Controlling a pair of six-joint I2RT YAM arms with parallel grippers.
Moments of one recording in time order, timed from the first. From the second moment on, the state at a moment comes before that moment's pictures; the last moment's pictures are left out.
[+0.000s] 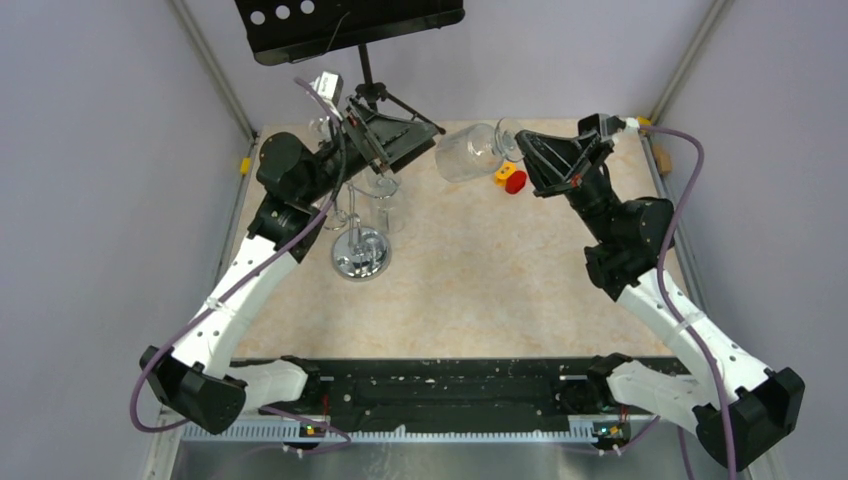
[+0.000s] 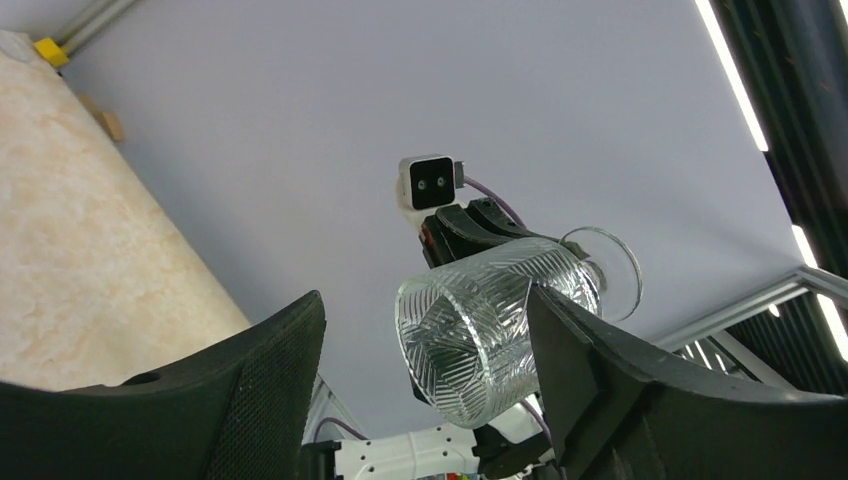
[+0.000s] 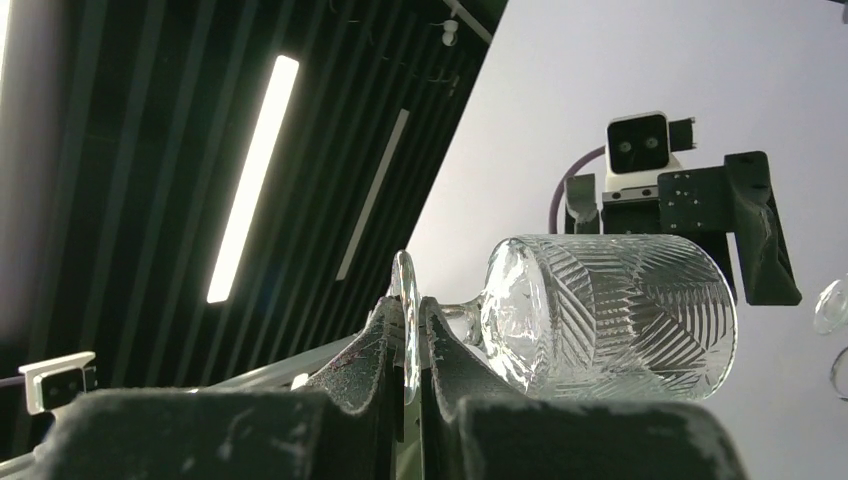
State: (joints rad) left arm -0.45 1.21 1.31 0.24 0.57 -1.24; right arm 0.51 1.01 0.93 0.83 -0.30 1.84
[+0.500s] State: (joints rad) left arm -0.55 1.17 1.26 0.47 0.62 -1.49; right arm 0.51 1.02 0.94 0.87 -0.30 1.87
